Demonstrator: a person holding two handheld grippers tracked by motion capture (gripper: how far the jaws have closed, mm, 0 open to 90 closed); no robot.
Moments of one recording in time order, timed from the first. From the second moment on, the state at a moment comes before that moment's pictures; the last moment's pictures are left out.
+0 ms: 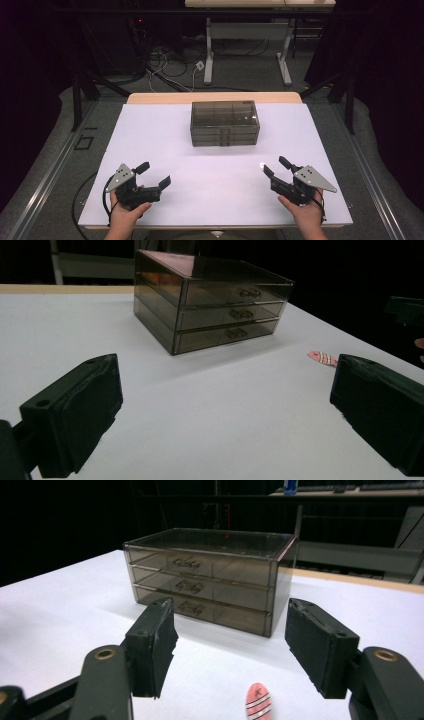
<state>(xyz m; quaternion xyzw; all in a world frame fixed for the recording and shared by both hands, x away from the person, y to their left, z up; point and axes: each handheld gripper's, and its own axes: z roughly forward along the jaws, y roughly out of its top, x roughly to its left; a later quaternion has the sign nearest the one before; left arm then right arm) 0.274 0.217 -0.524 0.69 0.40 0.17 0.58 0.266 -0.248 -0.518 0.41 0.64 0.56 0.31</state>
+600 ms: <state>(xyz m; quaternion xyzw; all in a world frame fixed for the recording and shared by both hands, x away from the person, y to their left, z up) 0.270 0.217 -0.525 0.69 0.41 0.17 0.58 0.281 -0.229 -0.510 0.45 0.65 0.56 0.24</state>
